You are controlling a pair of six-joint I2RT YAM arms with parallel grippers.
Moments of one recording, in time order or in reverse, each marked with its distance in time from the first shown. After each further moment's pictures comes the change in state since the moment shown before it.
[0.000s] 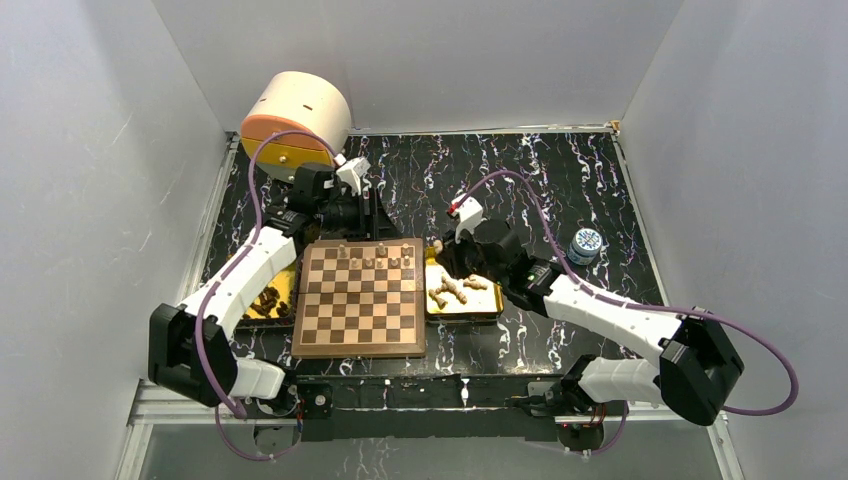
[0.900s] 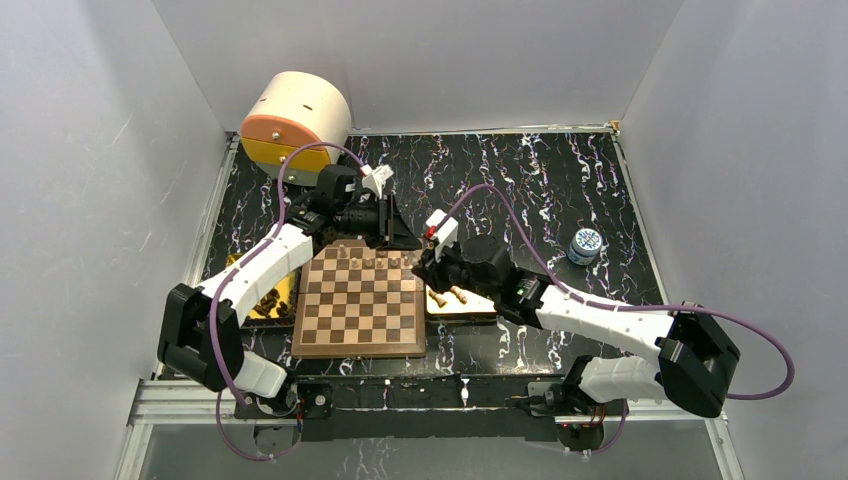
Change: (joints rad) left arm -0.091 0.093 0.004 0.113 0.200 -0.239; right arm 0.142 0.011 -0.032 0.197 -0.063 -0.154
